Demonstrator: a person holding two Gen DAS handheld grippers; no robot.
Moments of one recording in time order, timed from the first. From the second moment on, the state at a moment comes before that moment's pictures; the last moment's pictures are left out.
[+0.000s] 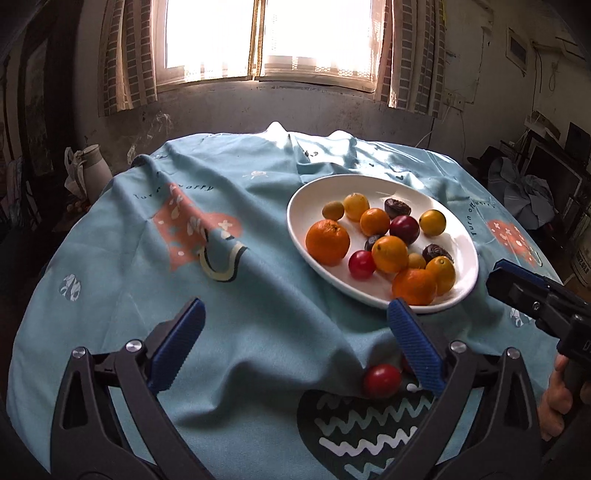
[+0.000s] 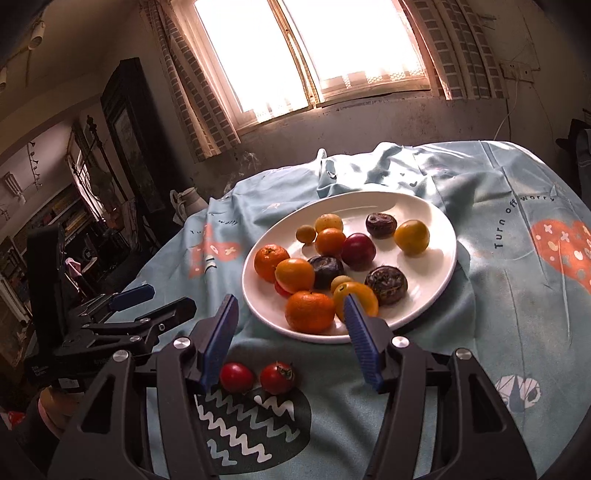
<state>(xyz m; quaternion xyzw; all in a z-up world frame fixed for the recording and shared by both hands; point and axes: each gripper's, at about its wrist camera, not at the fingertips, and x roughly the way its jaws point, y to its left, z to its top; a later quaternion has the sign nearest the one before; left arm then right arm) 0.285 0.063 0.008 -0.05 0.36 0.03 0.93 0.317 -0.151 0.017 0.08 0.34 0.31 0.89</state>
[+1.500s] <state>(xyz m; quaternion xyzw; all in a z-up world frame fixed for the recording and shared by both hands) 0.259 0.077 -0.002 -0.06 0.36 0.04 0.93 0.307 -0.105 -0.035 -0.04 0.42 0.29 0.86</state>
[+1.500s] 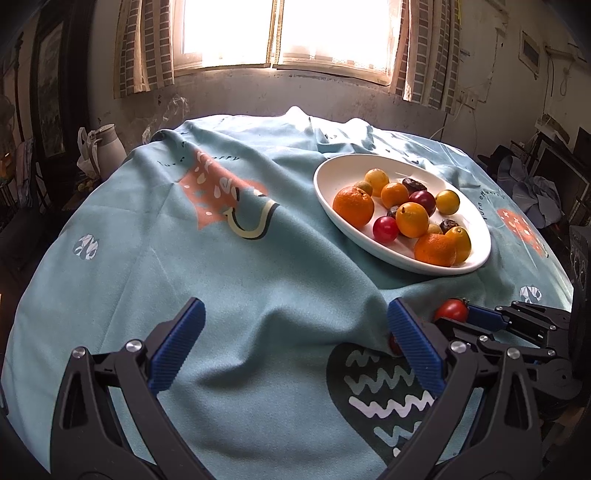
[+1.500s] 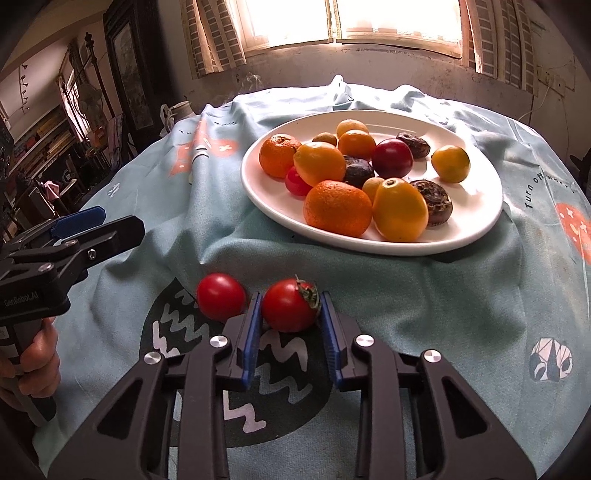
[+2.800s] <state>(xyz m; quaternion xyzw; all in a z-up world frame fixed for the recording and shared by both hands) 0.284 -0.012 -0.047 0.07 0.42 -0.12 0.90 0.302 -0.182 -0.026 0.05 0.43 0.23 0.87</state>
